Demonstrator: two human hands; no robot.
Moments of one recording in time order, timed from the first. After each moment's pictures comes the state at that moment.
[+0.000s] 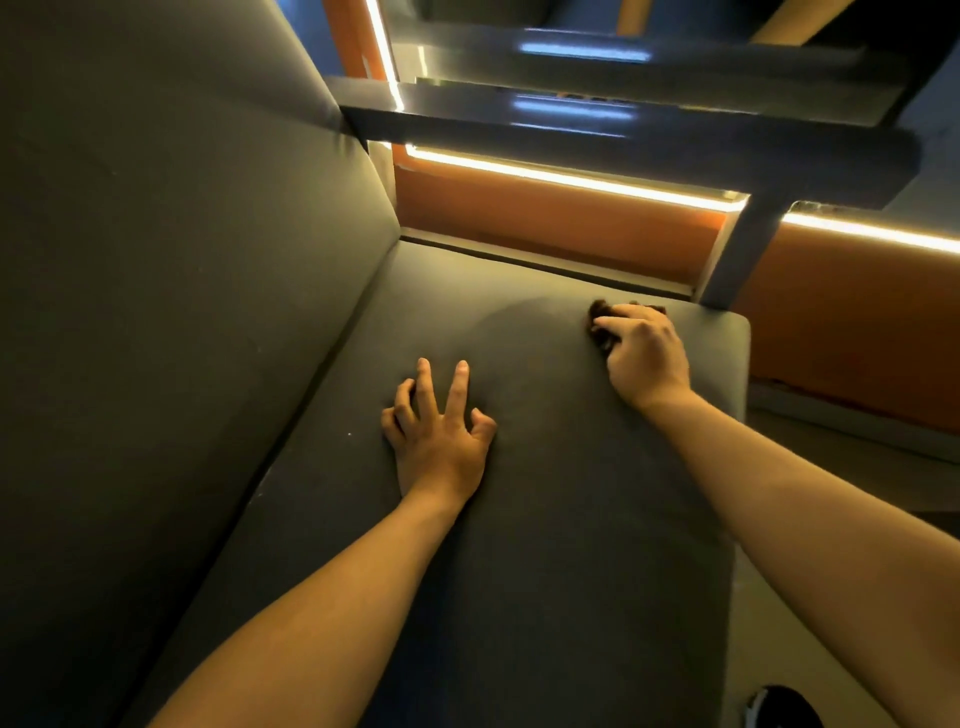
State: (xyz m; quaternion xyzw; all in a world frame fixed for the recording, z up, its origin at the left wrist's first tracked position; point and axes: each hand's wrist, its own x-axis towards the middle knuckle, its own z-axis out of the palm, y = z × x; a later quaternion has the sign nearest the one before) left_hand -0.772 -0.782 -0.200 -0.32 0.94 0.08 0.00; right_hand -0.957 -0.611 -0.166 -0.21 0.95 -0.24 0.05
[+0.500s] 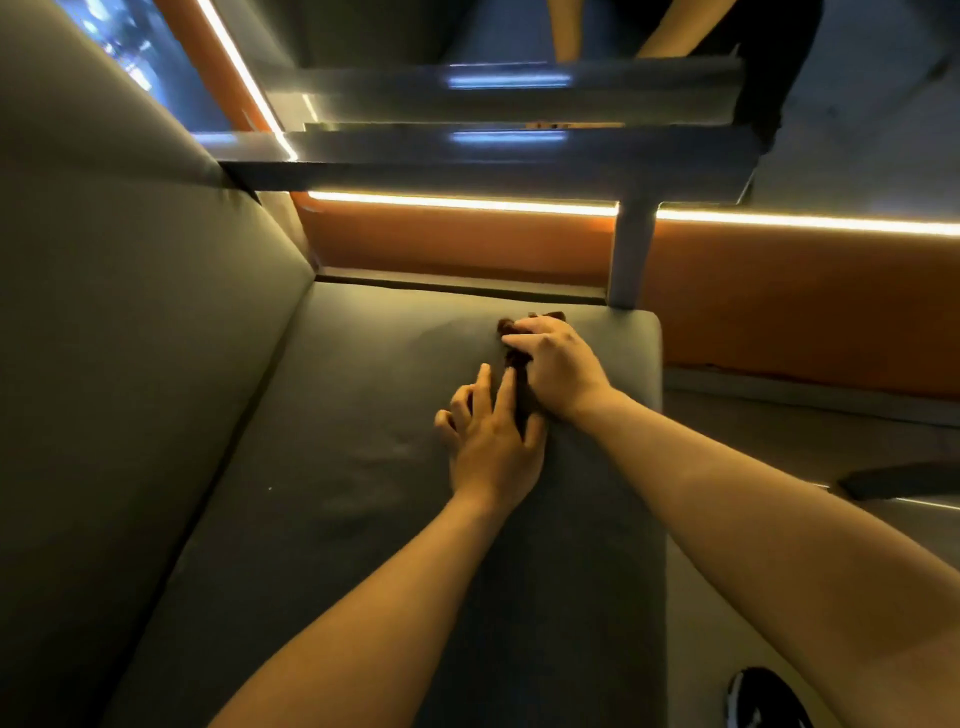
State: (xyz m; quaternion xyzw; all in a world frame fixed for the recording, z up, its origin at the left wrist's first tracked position) left_hand -0.845 -0.681 -0.180 -0.19 0.96 0.21 0.02; right_hand -0.968 -0.598 -0.165 -0.30 0.91 -0.26 0.09
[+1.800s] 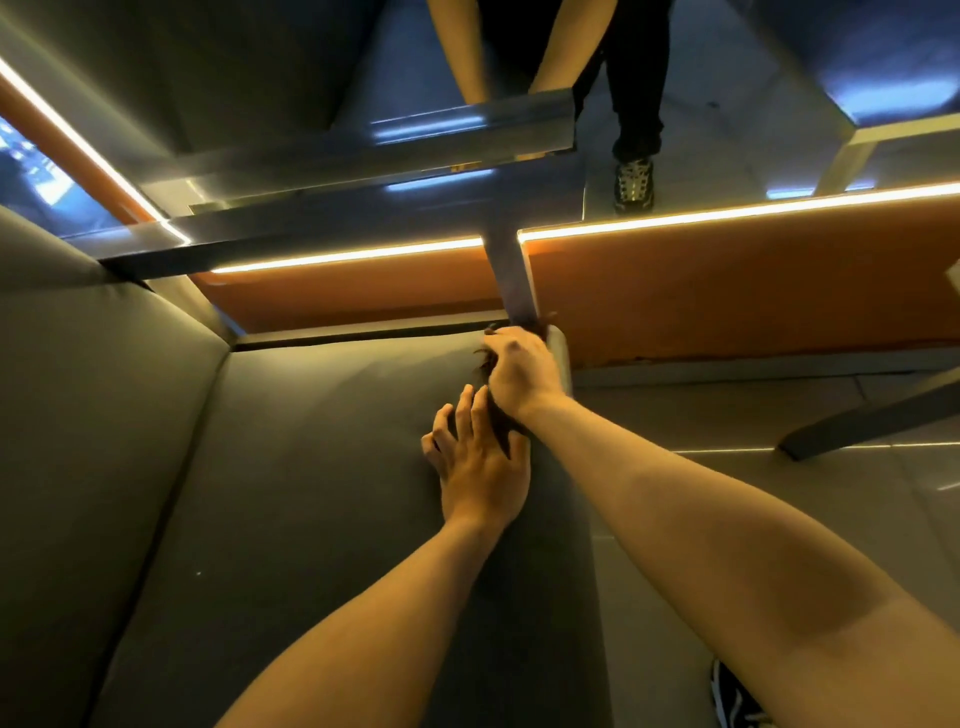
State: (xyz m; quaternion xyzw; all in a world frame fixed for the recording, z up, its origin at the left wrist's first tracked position) left_hand -0.876 -0.609 -0.200 -0.15 0.97 0.19 0.01; right_hand -0.981 -0.539 -0.146 -0.14 0.92 -0.34 0.08
